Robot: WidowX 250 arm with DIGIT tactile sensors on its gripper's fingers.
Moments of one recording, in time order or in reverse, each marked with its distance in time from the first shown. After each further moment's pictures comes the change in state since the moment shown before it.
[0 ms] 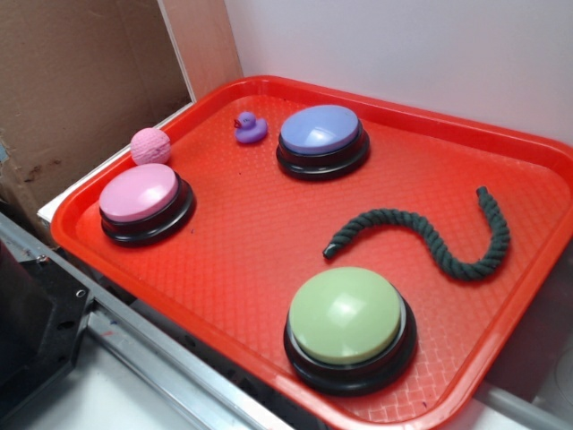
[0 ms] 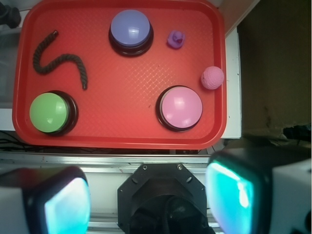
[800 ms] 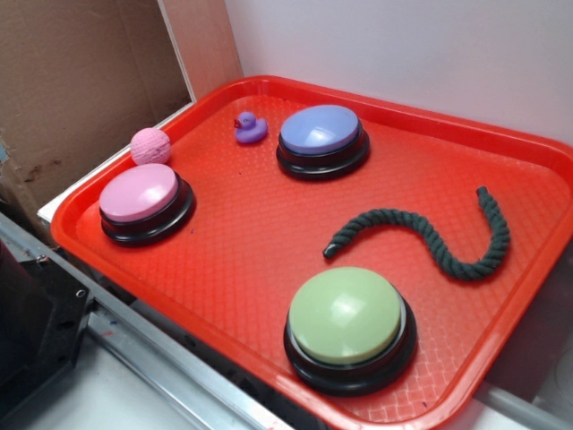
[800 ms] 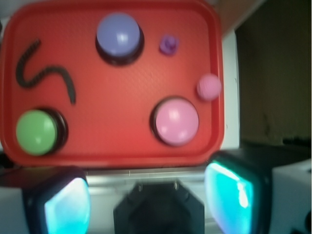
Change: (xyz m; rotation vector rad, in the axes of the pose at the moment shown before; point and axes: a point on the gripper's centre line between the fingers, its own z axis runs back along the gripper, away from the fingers) arm 0.060 0.017 -0.023 0.032 0.062 0.053
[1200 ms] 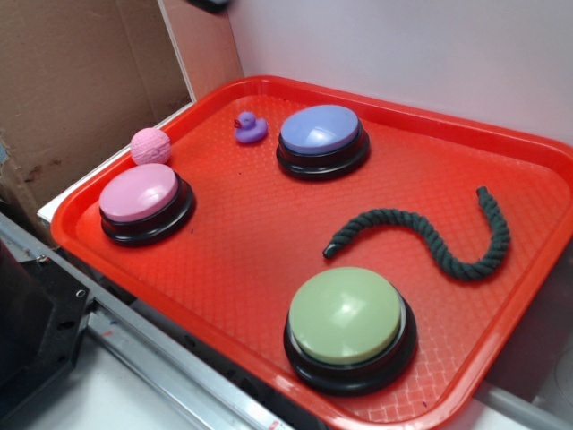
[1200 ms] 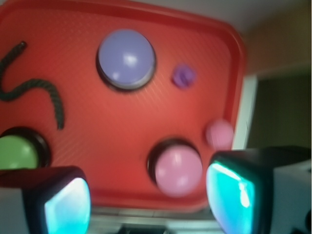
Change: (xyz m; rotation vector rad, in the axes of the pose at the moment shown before) arm 0.067 -0.064 -0.067 0.112 0.153 -0.354
